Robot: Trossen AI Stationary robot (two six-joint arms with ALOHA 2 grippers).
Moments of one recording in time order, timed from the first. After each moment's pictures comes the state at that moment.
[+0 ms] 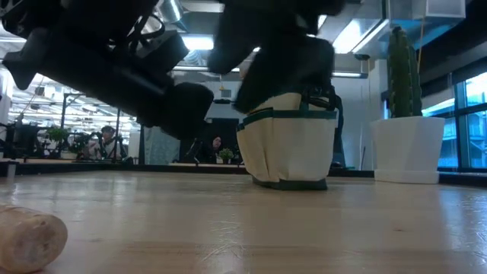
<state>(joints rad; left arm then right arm) -0.42 1.83 0.73 0.36 -1.24 -0.48 0.49 2.12 1.69 -0.62 0.07 0.79</state>
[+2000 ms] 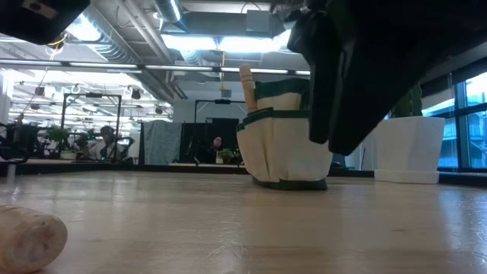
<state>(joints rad) -0.85 1.79 1.18 -0.50 -0.39 -0.46 0.61 2.27 1.91 -1.10 0.30 0.54</state>
